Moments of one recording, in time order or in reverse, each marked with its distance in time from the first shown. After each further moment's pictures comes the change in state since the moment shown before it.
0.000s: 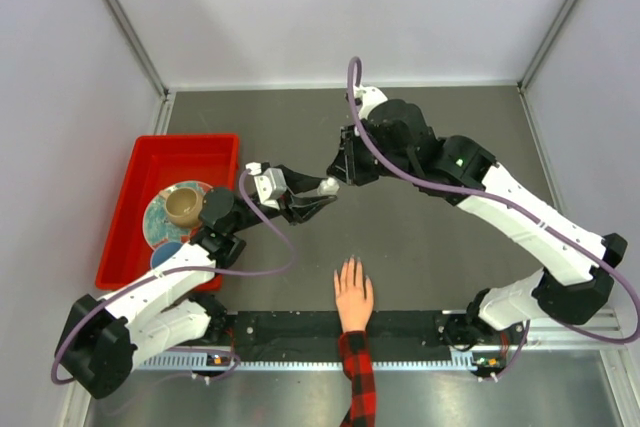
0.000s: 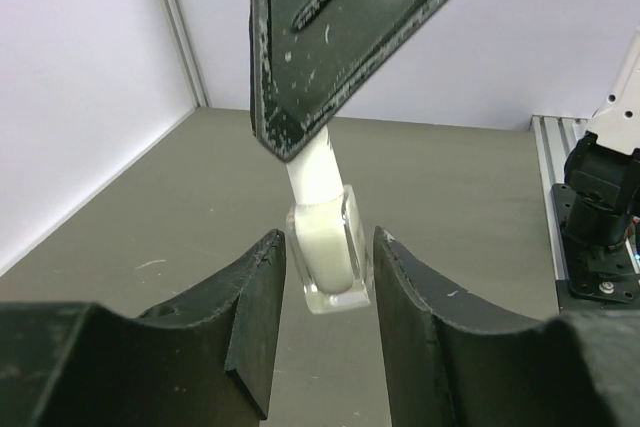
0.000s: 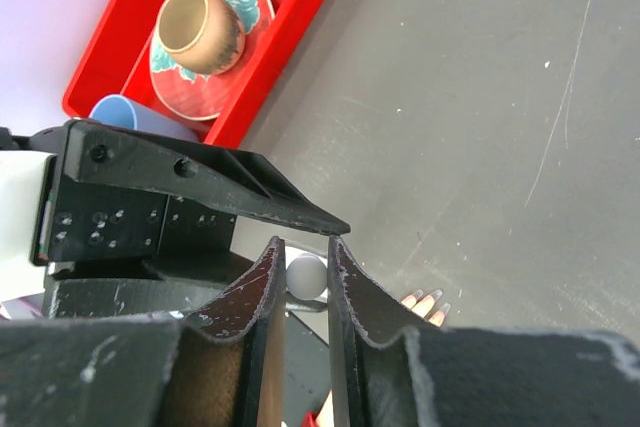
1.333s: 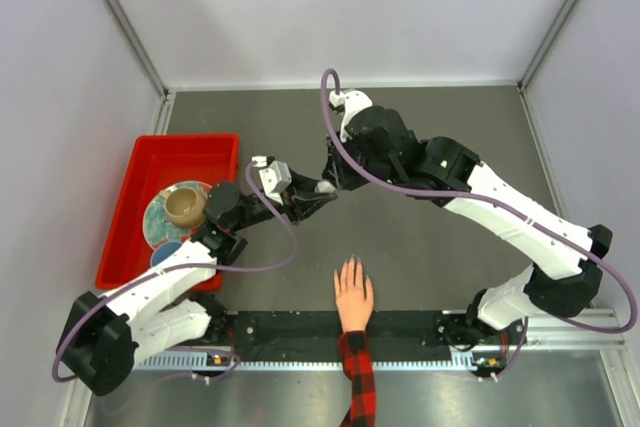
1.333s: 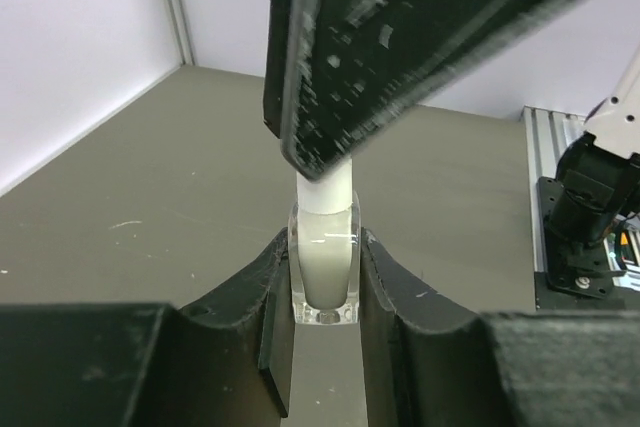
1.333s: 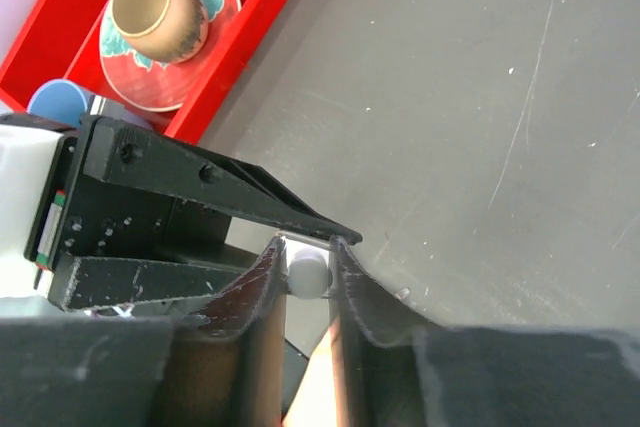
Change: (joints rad) left arm 0.000 0.020 0.018 -0.081 -0.016 -0.046; right arm 0.082 0.063 0.063 -0.053 0.129 -0.064
